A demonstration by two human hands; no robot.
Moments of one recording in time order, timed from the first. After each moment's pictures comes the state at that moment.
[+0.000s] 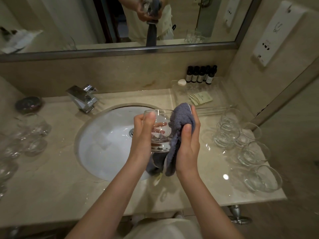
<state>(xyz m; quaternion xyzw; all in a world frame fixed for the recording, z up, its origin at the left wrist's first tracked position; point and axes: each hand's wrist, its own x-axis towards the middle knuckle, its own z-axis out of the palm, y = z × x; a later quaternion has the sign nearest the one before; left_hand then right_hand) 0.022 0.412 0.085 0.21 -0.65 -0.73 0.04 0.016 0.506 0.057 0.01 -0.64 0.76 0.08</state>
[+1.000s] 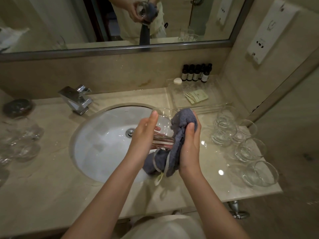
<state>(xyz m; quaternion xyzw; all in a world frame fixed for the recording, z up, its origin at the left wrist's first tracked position) 0.011 0.399 0.074 0.22 -0.68 -0.70 -0.02 0.006 0.507 0.040 -0.08 -0.64 0.77 0.05</state>
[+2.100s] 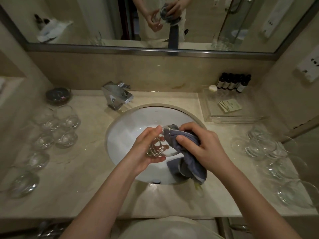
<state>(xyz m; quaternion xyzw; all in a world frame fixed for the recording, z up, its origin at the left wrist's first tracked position) 0.048 0.269 0.052 0.20 -0.54 -0.81 -0.11 0.004 0.445 0.081 0.27 -0.84 0.46 -0.02</state>
